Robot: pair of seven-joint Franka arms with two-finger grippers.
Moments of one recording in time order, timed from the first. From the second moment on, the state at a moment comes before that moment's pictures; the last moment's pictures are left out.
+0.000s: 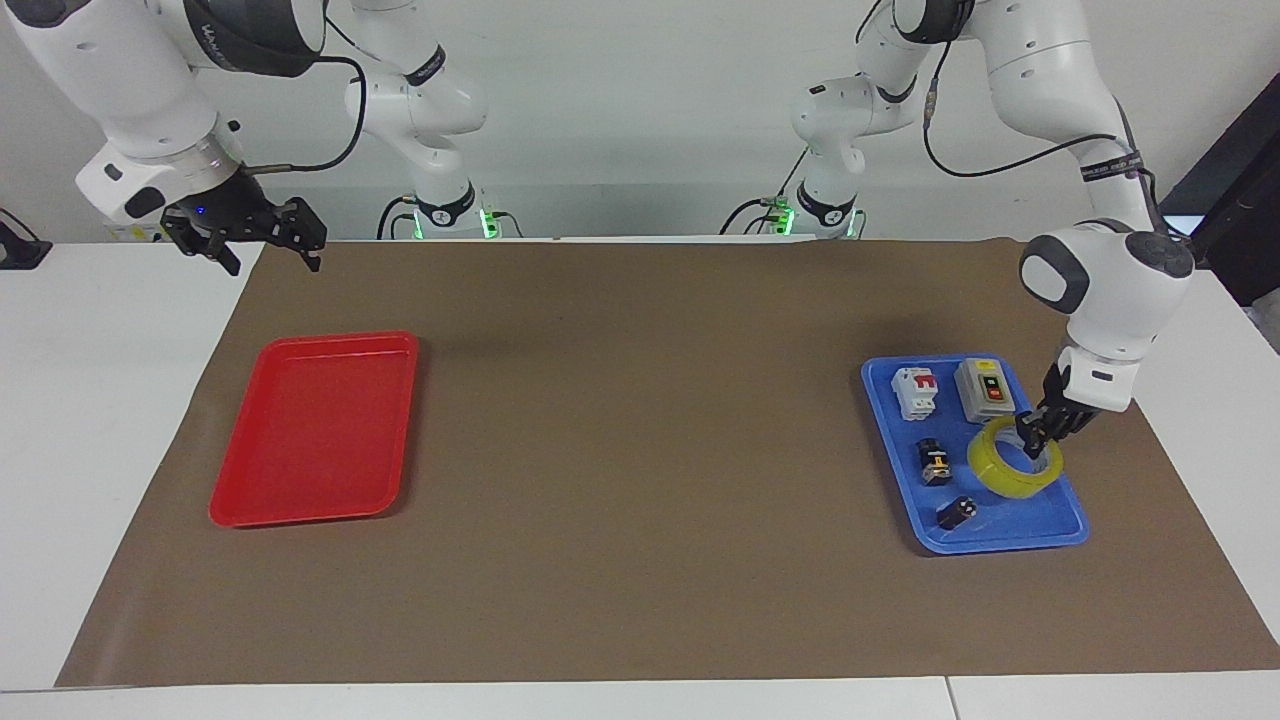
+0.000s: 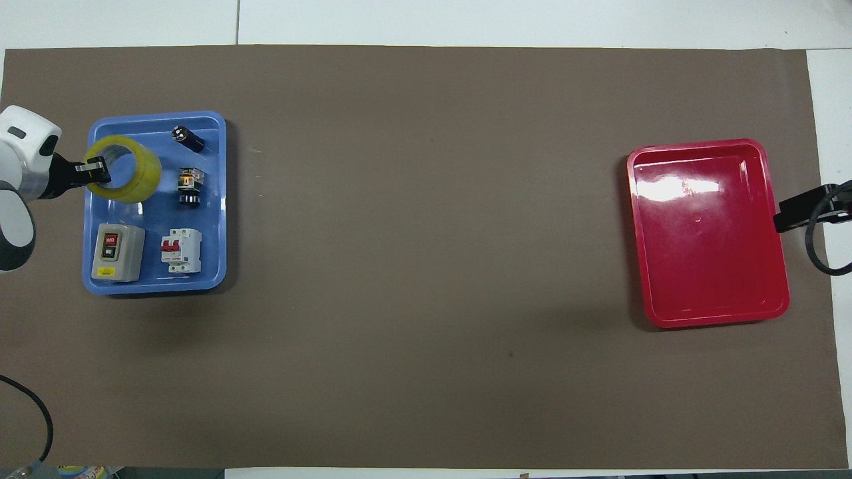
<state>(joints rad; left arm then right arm) 0.14 0.26 0.01 -1.92 -0.02 2.40 -0.02 0.00 -0.01 -0.08 -1.60 -0.03 1.47 -0.14</state>
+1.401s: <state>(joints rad) -0.70 0.34 0.00 -1.87 0.18 2.35 -0.89 0.00 -0.01 -0.08 -1.60 -0.03 1.47 -0.14</state>
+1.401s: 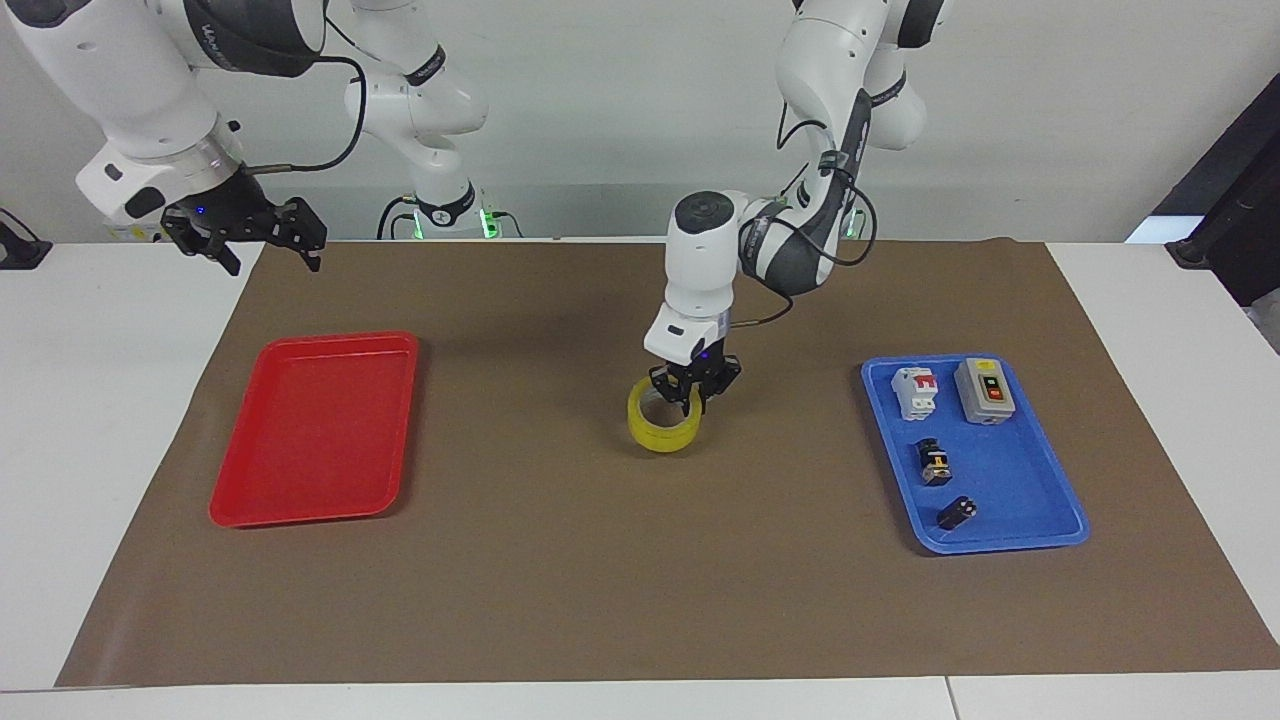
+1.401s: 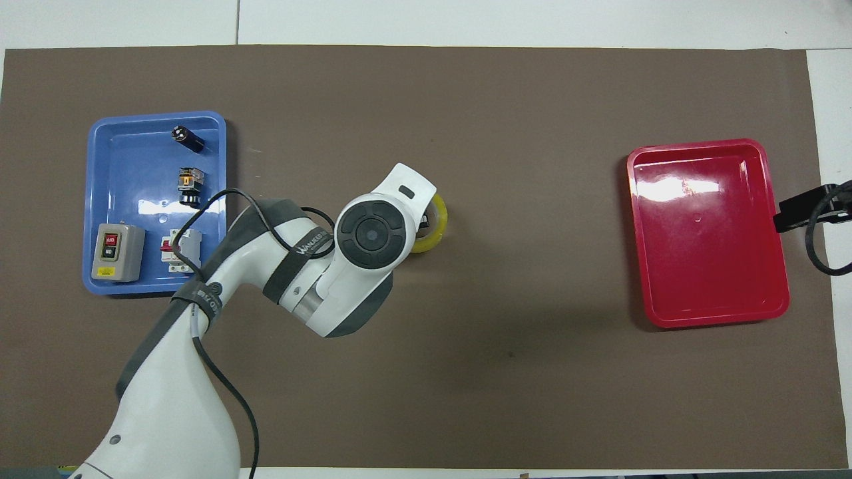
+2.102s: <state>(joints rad) -0.72 0.39 0.00 -1.86 0.18 2.45 -0.89 0.00 -0.01 -0.08 -1.60 -0.03 1.47 -0.14</state>
